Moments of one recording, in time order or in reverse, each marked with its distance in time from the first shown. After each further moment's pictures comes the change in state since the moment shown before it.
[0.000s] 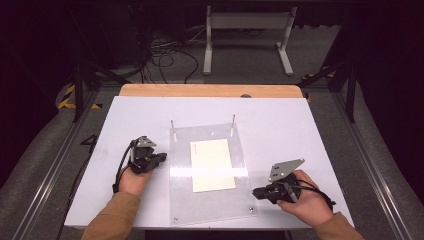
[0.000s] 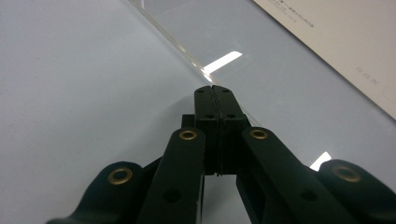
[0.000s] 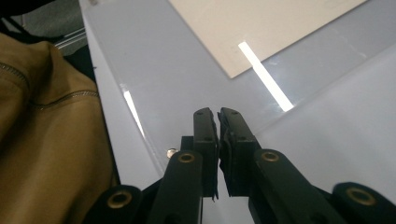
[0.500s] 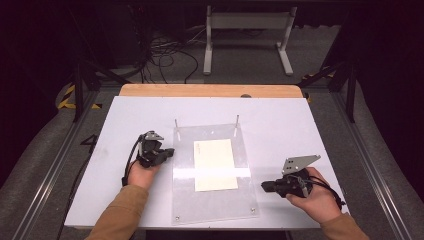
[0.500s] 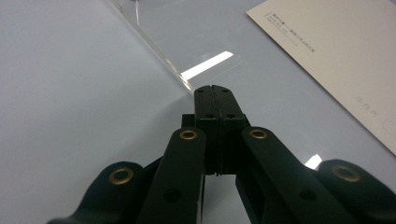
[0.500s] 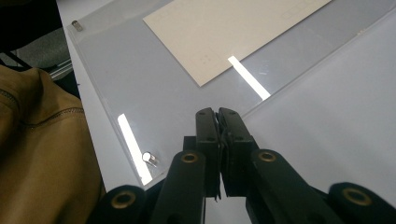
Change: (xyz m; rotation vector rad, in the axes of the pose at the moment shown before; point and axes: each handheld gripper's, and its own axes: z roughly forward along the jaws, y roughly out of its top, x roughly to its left) left arm -0.006 0.019 0.020 -0.010 -0.011 -0.007; right arm -0.016 -0.013 -0.016 -0.071 -0.029 0.082
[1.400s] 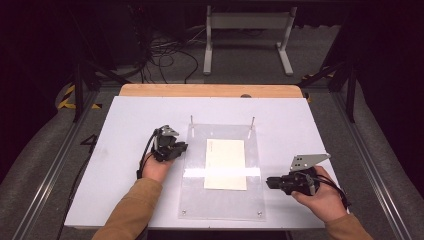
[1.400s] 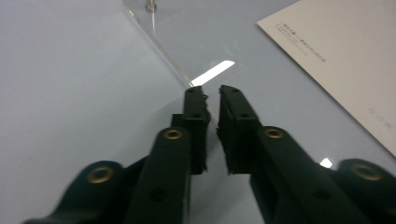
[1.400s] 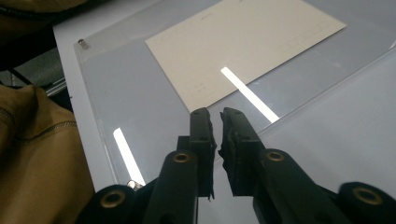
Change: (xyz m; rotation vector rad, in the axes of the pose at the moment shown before) left arm -0.018 0.024 0.017 -0.048 -0.003 0.080; right arm -0.009 -0.006 -0.013 -0.070 -0.030 0.030
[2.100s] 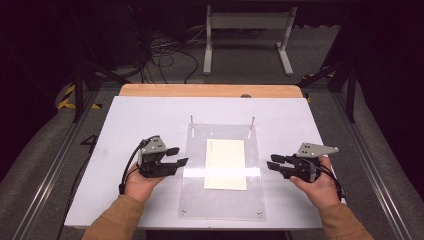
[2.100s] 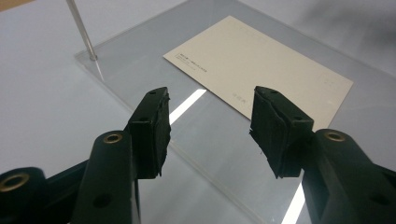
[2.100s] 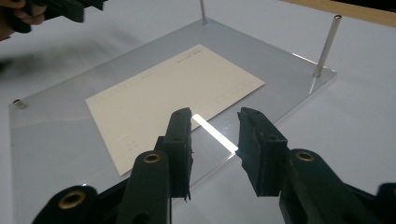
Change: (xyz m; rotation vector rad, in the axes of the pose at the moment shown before) left arm -0.033 -0.018 -0.075 -0.139 -0.143 0.133; right arm -0.036 0.001 0.007 -0.222 -0.131 0.018
